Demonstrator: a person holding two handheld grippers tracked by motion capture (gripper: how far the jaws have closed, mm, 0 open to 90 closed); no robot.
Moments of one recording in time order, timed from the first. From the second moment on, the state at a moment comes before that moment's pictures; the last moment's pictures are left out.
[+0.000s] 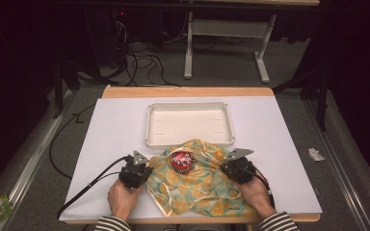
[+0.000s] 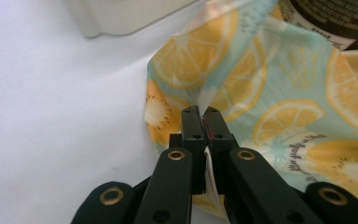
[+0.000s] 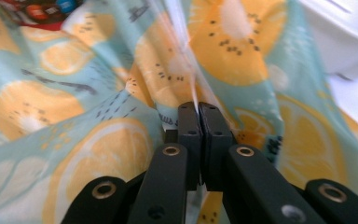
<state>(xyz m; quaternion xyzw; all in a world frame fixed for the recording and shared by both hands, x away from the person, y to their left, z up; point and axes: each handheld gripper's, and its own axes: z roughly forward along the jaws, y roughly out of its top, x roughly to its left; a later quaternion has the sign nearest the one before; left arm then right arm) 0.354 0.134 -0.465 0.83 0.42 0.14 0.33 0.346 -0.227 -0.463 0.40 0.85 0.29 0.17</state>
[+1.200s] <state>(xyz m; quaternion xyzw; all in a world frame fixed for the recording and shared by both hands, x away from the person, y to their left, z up) 0.367 0.150 -0.467 0.83 0.43 0.15 0.33 0.350 -0.251 -0.464 0.45 0.83 0.28 0.17</state>
